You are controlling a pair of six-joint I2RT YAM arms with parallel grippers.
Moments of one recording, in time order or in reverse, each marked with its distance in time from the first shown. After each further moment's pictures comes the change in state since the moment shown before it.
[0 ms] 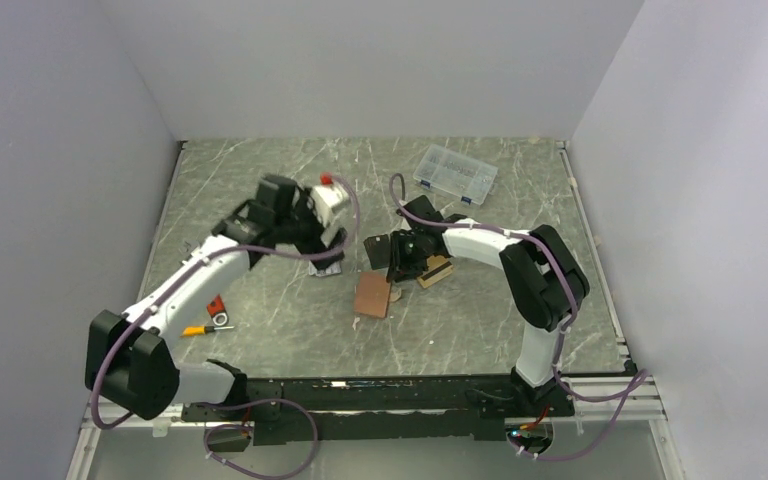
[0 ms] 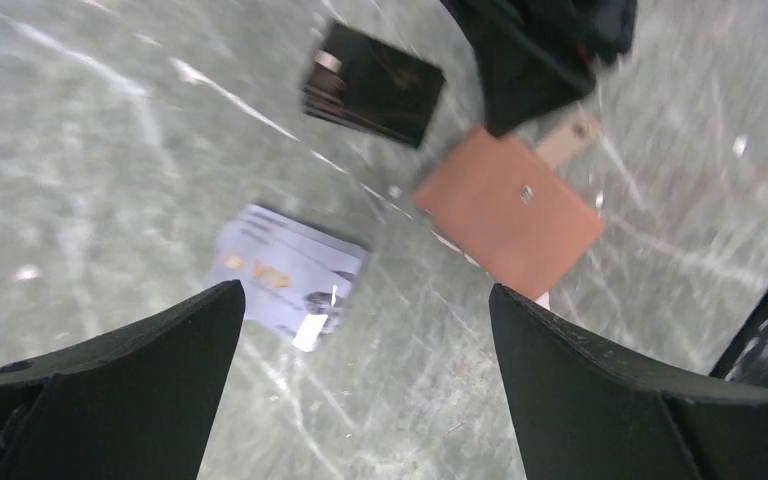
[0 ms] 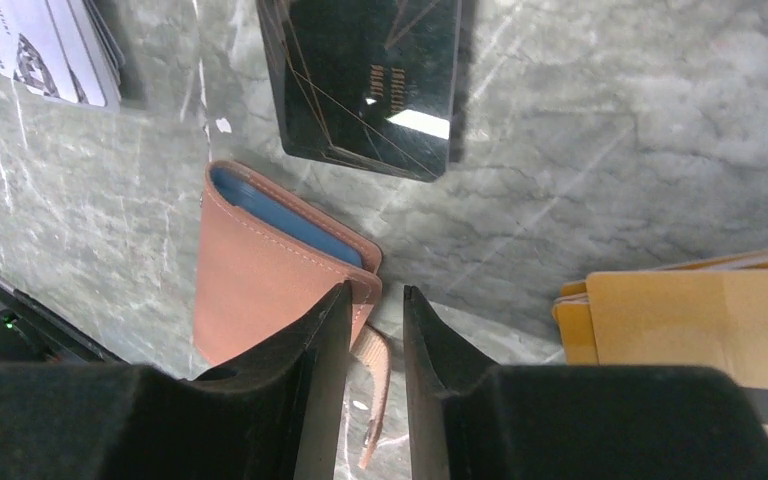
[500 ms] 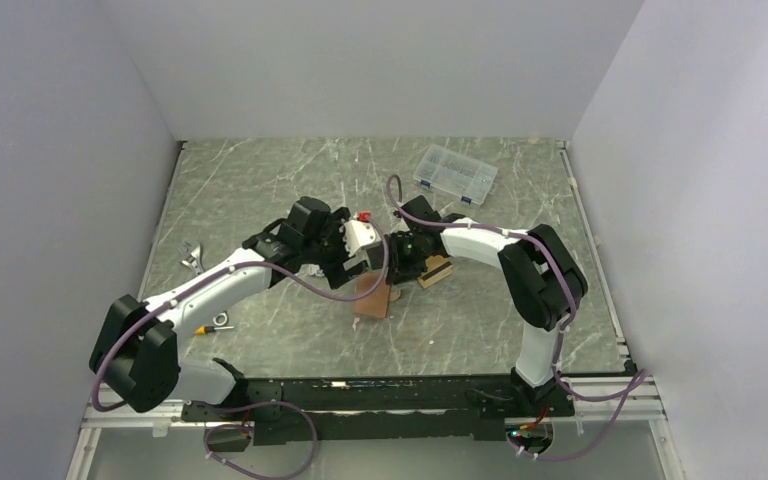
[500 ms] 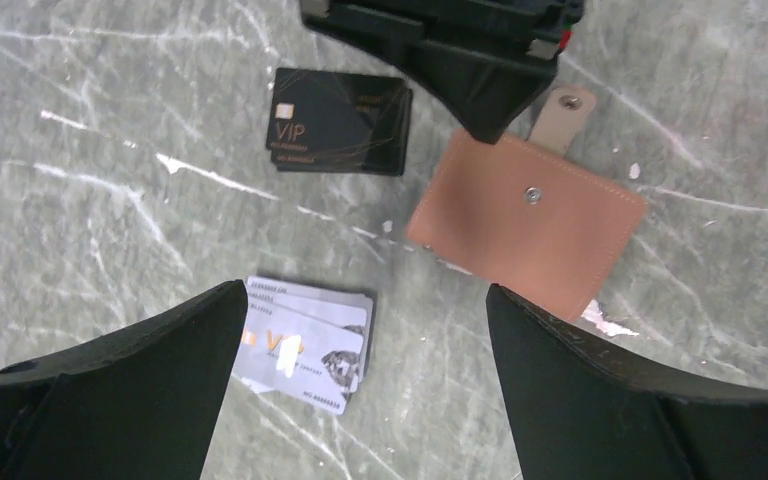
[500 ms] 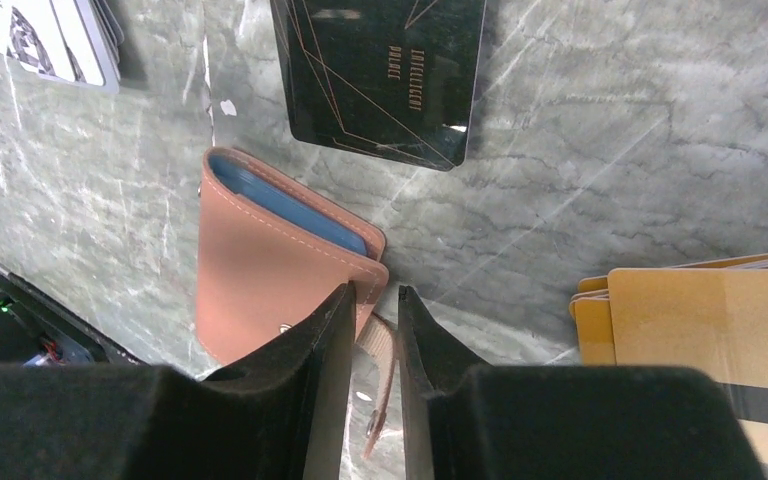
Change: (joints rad) left arm -0.213 0.027 -0.194 0.192 -0.133 0.266; right arm 0.008 0.014 0.021 -0.022 -0.021 -0.019
